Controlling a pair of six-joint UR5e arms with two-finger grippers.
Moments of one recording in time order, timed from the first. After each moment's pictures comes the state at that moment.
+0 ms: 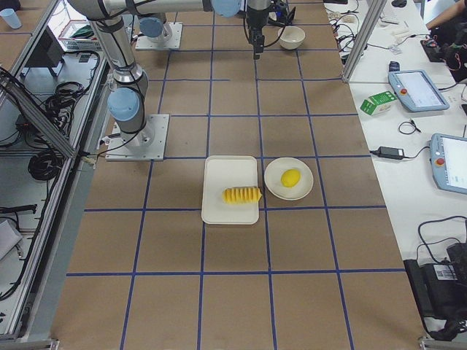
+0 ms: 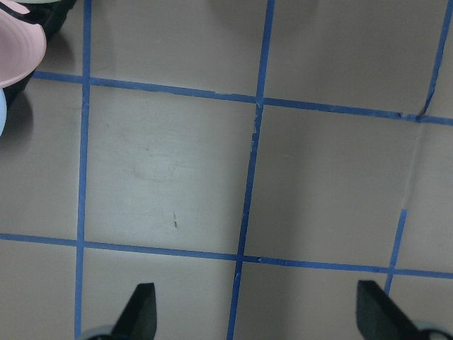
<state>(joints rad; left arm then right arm) -1.48 -1.49 -1.62 -1.65 1.54 -0.03 1.58 -1.53 1.48 -1.52 -1.56 -0.15</state>
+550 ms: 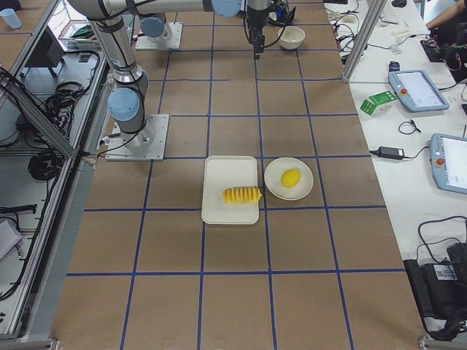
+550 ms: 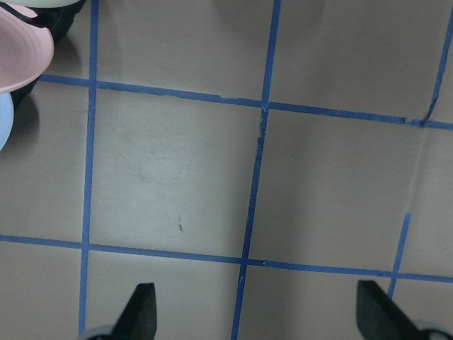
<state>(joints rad) -1.45 -1.49 -1.61 -1.65 1.53 -0.02 1.58 -1.53 1.48 -1.52 -1.56 -0.15</state>
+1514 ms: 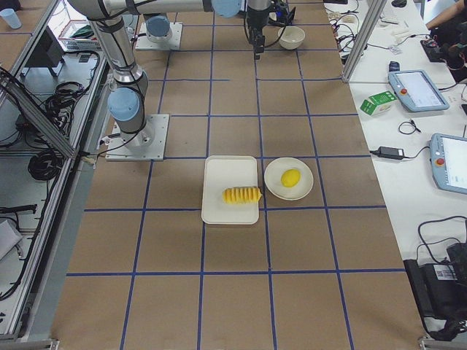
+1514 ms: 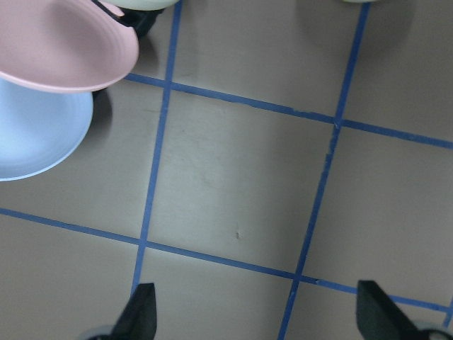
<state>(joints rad) -1.23 -1.52 -1.61 -1.60 1.62 0.03 1.58 -1.53 1.48 -1.52 -1.56 -0.16</state>
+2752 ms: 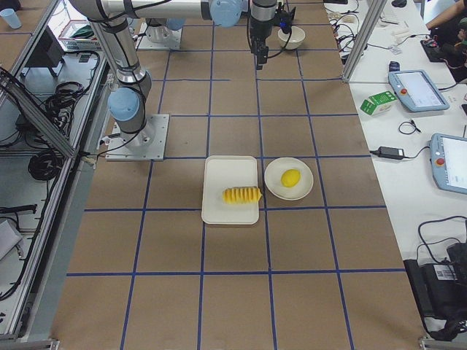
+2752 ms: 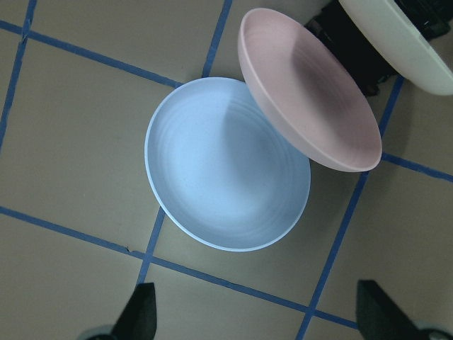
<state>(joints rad) -0.68 -1.69 -1.61 -1.40 1.50 0.62 1.43 -1.53 1.51 -1.51 -1.56 -0.31</state>
